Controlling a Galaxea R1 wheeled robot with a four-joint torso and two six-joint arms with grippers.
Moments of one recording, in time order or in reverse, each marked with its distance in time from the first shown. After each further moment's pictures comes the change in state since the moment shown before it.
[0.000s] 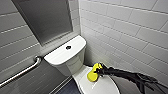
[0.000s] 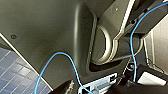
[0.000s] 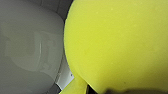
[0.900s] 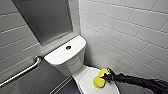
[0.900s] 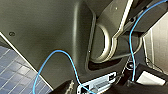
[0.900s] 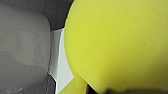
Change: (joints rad) left arm 0.004 0.003 0.000 0.000 -0.001 0.000; right arm -0.082 -0.302 0.357 0.013 0.073 0.052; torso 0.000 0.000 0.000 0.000
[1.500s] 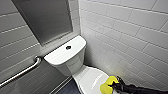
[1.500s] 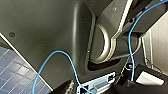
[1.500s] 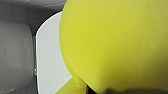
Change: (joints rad) left arm 0.000 -0.004 0.000 0.000 -0.017 0.000; right arm -0.144 -0.198 0.200 0.004 0.148 0.011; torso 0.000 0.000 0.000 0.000
